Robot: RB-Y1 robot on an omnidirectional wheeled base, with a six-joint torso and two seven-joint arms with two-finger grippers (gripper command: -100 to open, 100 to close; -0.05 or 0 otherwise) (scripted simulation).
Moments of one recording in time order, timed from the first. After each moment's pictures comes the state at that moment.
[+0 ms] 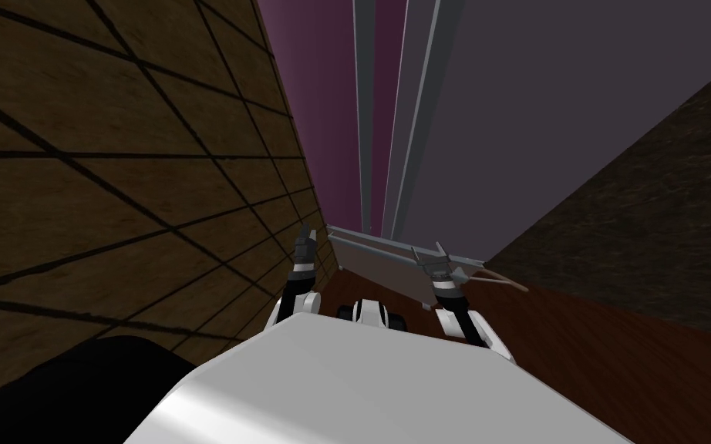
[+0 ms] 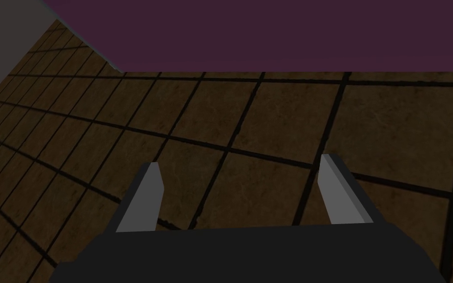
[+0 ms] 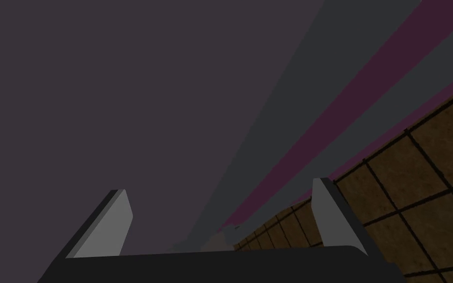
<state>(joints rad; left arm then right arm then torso) 0.52 -0.03 -0.05 -2.22 -0.02 -0.45 -0.17 0.24 -0.18 -0.04 -1.55 0.26 -0.83 1.45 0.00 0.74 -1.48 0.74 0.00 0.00</state>
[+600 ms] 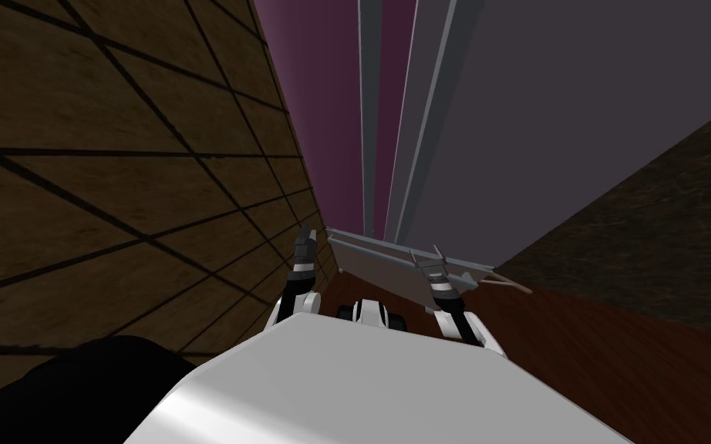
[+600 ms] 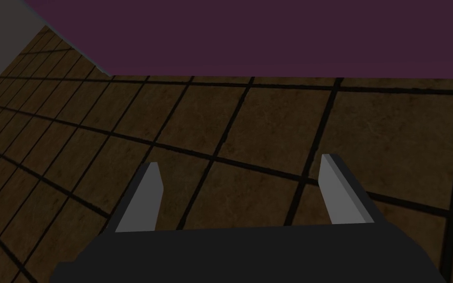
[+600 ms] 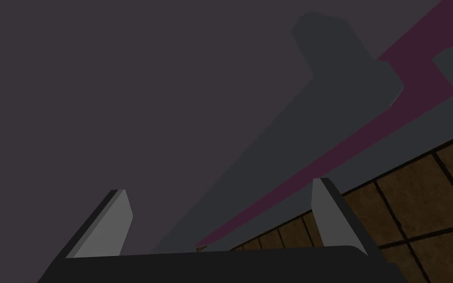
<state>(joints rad) 0.52 -0.03 -0.05 -2.22 -0.02 -0.45 -0.17 0.21 -0.16 -0.05 -1.45 0.28 -0.87 1.61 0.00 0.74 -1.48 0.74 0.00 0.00</state>
